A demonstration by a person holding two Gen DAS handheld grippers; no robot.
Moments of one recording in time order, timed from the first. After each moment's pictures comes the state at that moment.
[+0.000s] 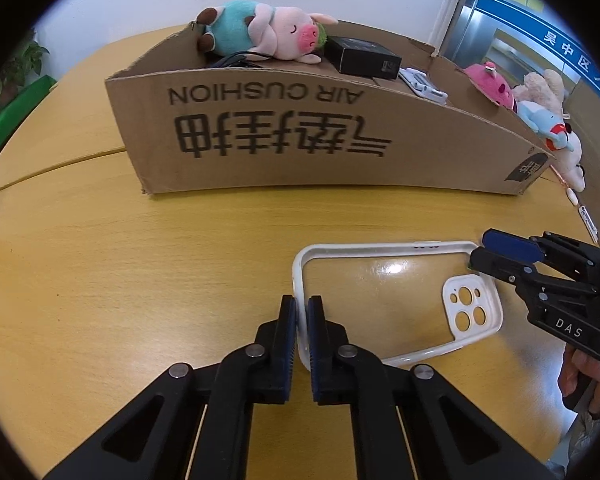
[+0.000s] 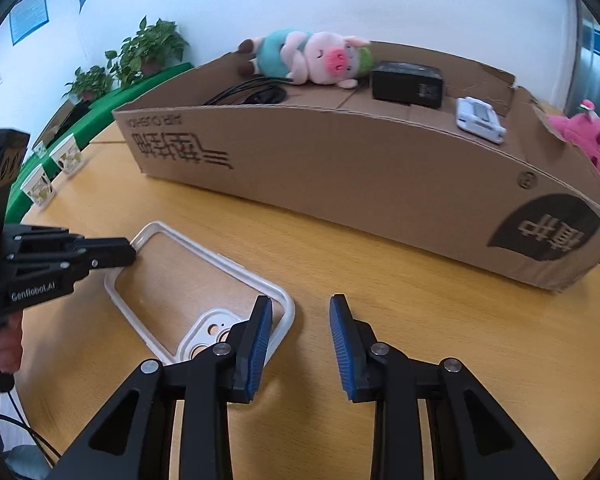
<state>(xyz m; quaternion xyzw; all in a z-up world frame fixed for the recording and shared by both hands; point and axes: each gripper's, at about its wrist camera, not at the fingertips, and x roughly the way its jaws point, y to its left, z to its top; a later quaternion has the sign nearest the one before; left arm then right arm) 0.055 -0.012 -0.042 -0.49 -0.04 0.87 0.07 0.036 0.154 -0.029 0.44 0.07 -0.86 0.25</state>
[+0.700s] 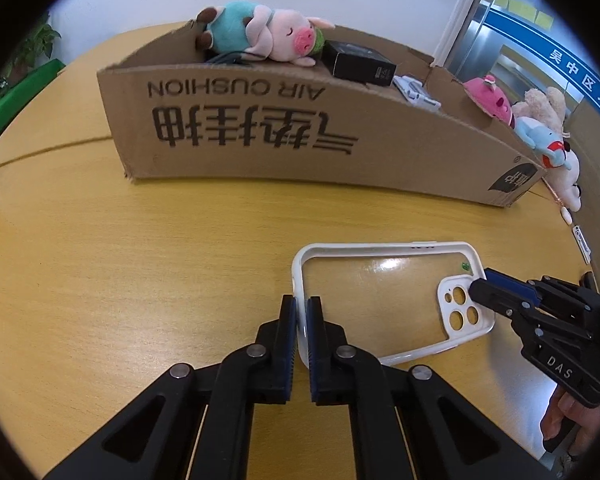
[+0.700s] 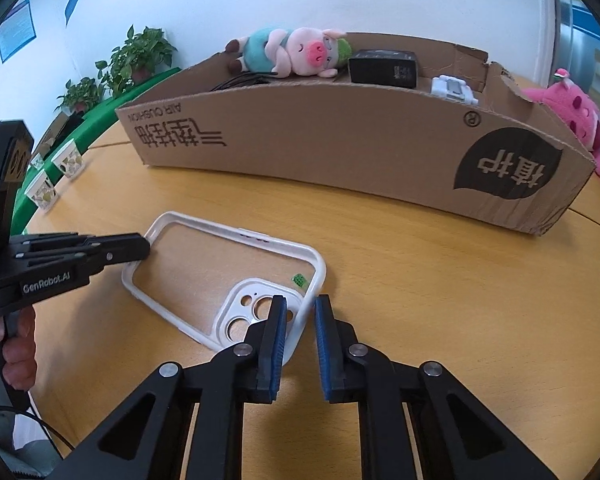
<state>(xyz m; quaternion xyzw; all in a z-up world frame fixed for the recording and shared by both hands) 0.062 0.010 -0.037 -0.48 -0.08 0.87 0.07 0.061 0.177 -0.029 0.45 0.04 -0.86 0.23</state>
